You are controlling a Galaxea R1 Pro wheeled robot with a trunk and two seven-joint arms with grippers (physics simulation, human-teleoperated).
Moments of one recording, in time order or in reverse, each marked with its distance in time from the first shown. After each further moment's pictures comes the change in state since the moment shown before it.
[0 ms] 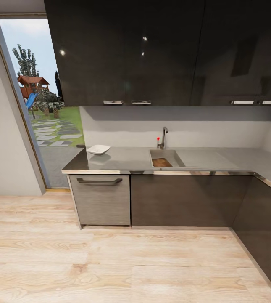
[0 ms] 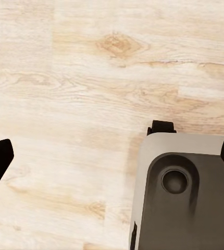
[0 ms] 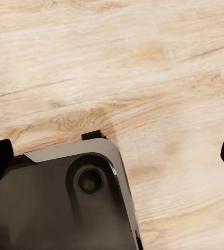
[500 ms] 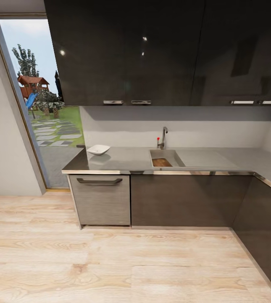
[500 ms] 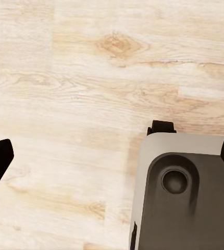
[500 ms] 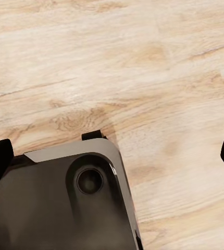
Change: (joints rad) left arm 0.000 0.000 0.000 0.000 0.000 0.000 0.000; right arm 0.000 0.000 0.000 0.000 0.000 0.000 0.000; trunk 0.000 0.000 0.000
